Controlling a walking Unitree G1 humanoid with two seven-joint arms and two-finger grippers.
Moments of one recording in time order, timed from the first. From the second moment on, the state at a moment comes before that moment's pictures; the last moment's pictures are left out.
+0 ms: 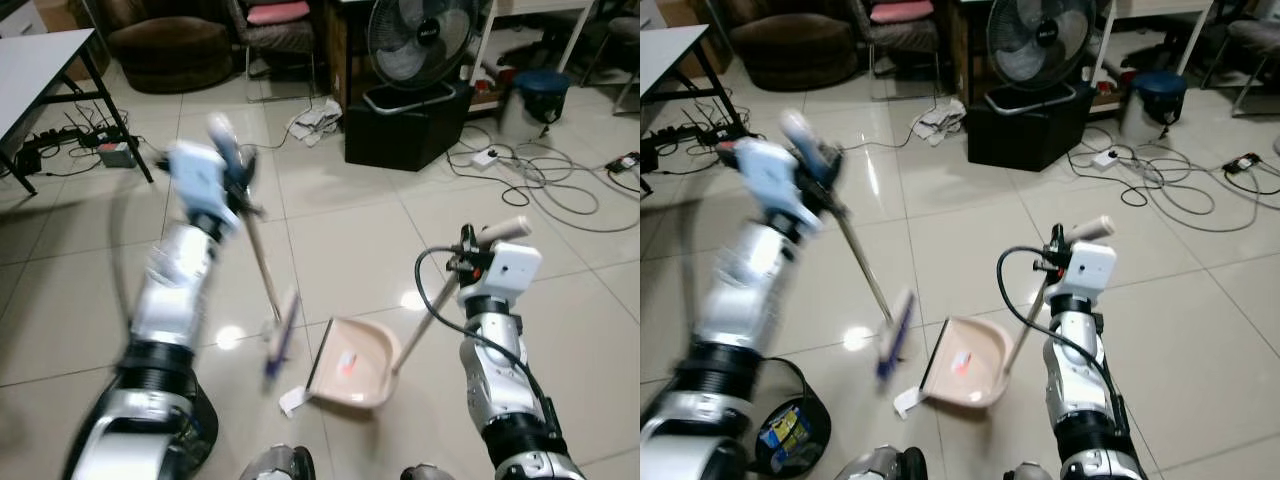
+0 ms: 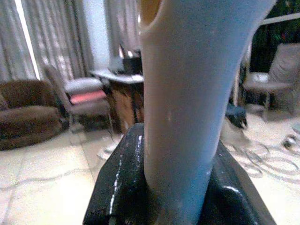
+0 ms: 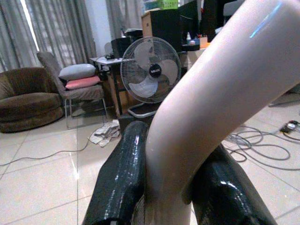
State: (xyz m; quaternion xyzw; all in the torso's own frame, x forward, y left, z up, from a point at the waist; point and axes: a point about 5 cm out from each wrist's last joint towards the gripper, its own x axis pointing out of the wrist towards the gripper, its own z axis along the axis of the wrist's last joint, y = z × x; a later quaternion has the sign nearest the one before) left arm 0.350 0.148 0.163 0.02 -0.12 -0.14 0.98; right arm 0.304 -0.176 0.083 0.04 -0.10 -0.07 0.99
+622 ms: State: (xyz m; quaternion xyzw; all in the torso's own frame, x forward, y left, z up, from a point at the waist) left arm 0.353 0.131 0.136 0.06 -0.11 -0.10 0.99; right arm 0.298 -0.184 0.094 -0.03 -0.09 -0.07 0.99
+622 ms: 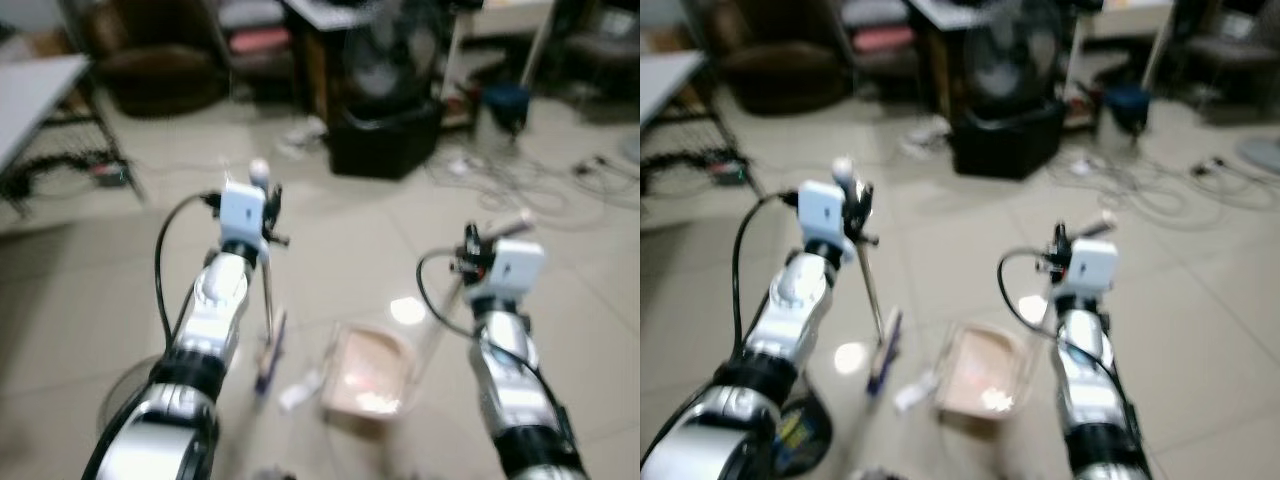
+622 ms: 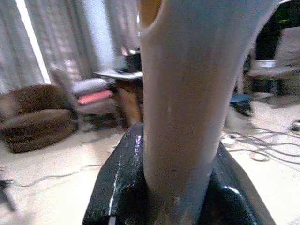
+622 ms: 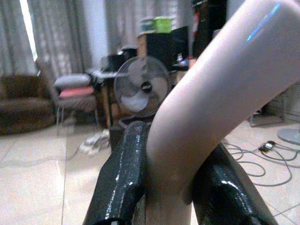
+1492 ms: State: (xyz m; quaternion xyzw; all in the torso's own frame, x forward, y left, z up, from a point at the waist) left arm 0.283 0.129 0.114 0.08 -0.07 -0.16 0.98; right arm 0.263 -0.172 0.117 -0.04 -0.02 -0.05 1.00
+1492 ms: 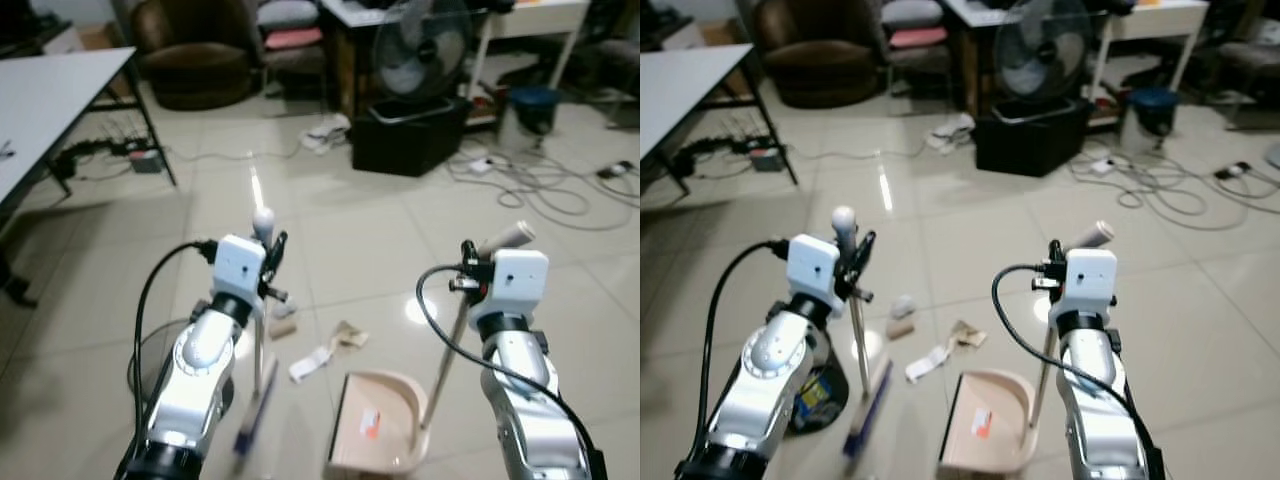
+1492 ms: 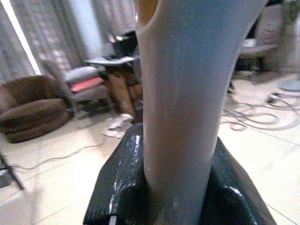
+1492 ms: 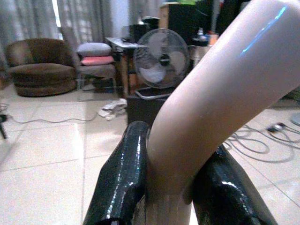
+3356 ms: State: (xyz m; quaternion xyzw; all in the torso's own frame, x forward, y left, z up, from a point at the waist) left arm 0.285 0.113 0.118 0.08 -0.05 -0.16 0.98; right arm 0.263 -0.183 0.095 -0.06 0.04 -0.04 1.00
